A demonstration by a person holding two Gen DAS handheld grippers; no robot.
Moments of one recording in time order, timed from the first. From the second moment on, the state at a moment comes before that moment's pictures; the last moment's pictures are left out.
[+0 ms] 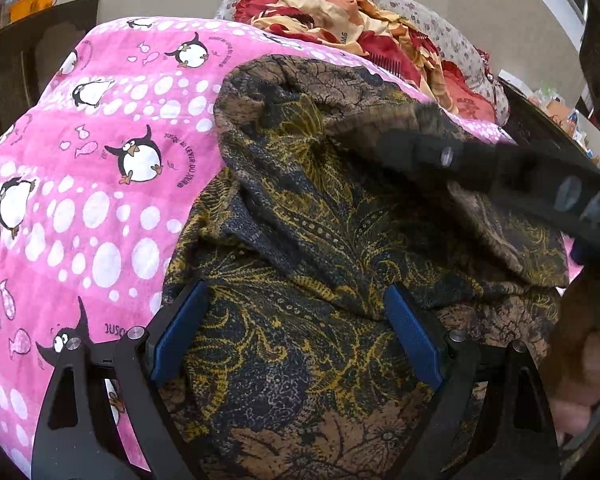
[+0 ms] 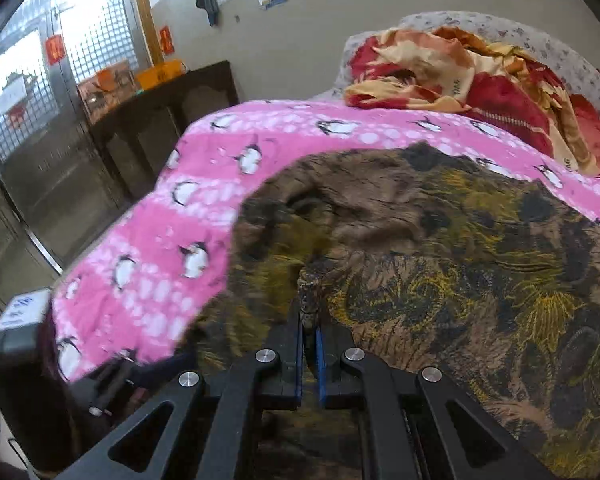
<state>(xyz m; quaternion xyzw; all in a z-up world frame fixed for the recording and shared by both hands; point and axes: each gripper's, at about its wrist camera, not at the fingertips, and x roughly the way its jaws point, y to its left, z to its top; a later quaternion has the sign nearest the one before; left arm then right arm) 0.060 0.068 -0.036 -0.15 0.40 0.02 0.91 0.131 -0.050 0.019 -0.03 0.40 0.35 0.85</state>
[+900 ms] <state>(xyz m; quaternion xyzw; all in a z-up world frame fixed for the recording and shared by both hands) 0.118 0.073 -0.012 -0.19 0.39 -0.10 0.90 0.050 -0.189 -0.038 -0.07 0.46 0.25 0.85</state>
